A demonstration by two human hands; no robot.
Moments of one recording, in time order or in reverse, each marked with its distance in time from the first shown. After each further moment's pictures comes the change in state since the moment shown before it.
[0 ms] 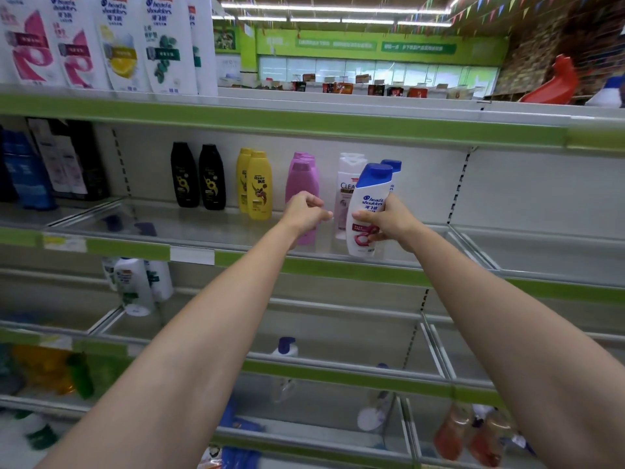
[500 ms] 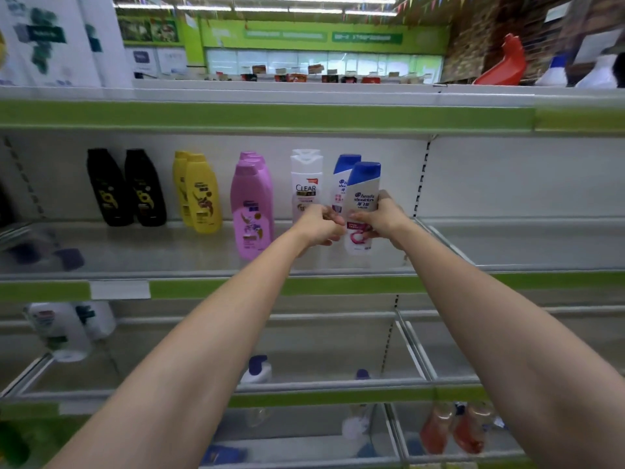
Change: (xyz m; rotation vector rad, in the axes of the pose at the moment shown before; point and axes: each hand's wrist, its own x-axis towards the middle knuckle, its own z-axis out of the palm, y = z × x) left_hand 0.049 0.002 0.083 0.103 -0.374 0.021; right_hand 0.038 0.036 -0.046 -0.086 0.198 0.099
